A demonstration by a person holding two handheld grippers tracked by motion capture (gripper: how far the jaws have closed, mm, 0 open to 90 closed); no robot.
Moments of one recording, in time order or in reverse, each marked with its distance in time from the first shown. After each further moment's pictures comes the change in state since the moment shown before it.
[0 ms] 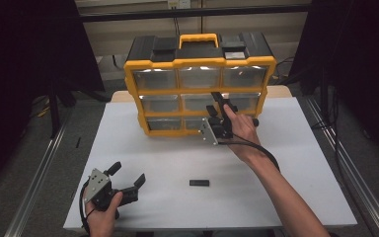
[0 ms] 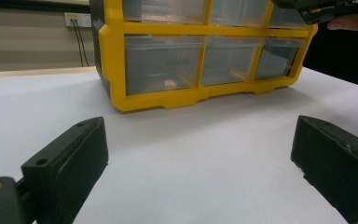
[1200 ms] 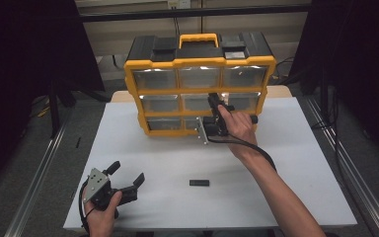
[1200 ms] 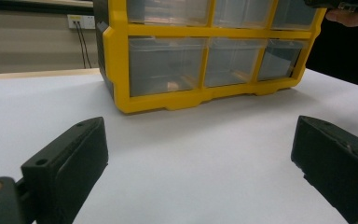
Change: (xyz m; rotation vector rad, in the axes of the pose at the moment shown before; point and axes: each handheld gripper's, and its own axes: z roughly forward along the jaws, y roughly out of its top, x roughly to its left) left arm 0.002 0.001 0.000 -0.007 0.005 0.005; right arm -0.001 0.010 0.007 0.078 -0.044 -0.145
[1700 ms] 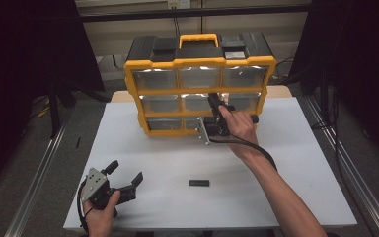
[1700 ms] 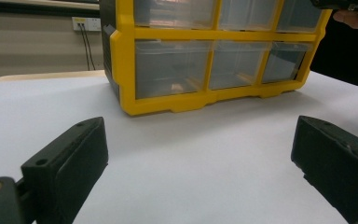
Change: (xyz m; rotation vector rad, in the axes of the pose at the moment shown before) left arm 0.003 0.001 -0.002 -0.005 0.015 0.005; right arm -0.001 -0.002 -0.002 -0.019 -0.002 0.009
